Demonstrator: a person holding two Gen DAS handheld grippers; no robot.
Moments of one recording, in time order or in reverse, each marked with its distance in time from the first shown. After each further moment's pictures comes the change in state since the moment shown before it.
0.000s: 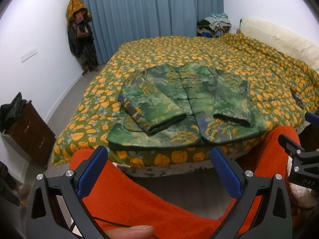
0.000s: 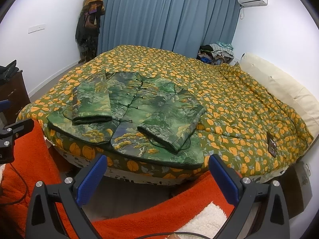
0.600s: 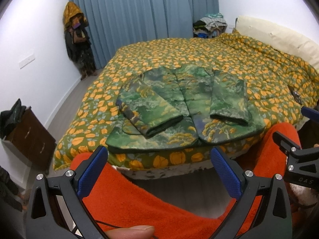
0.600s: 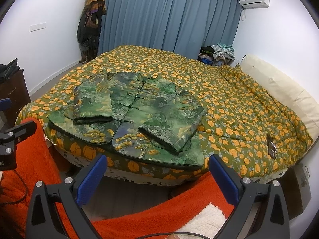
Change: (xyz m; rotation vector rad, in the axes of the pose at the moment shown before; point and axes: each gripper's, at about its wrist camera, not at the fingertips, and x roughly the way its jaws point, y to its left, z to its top) left arm -0.011 -0.010 0.007 0.044 -0.016 -0.002; right arm -0.002 0.007 0.002 -0.017 -0.009 -0.005
